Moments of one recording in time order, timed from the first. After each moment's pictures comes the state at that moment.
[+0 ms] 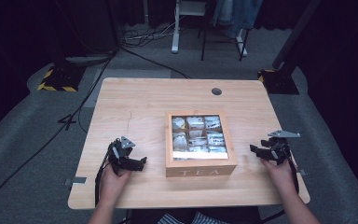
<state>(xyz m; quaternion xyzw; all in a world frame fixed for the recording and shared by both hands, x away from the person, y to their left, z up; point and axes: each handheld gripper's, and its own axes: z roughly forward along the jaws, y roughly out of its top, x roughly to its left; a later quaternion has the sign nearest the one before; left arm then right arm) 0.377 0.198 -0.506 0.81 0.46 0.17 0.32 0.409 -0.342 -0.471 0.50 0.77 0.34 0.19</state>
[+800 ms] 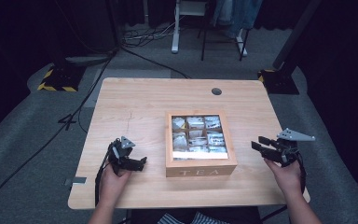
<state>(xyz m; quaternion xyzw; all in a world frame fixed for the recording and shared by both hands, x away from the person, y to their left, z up) 0.377 0.198 -0.506 0.81 0.46 0.17 0.32 0.377 -0.335 -0.425 0.44 0.76 0.44 0.19</state>
